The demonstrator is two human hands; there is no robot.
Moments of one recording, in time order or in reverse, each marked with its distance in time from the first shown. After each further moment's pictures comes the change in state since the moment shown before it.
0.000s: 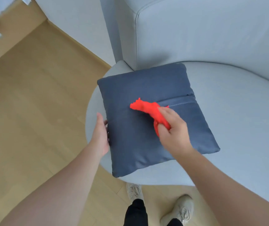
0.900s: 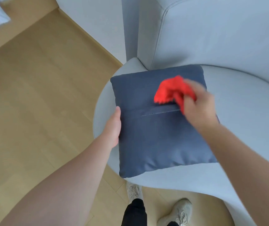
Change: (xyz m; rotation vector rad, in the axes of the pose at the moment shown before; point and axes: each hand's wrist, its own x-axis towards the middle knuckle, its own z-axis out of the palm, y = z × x) left_hand 0.016 0.015 -0.007 0.091 -0.036 0.034; right_hand 0.083 -0.011 -0.010 0.010 -0.054 -0.092
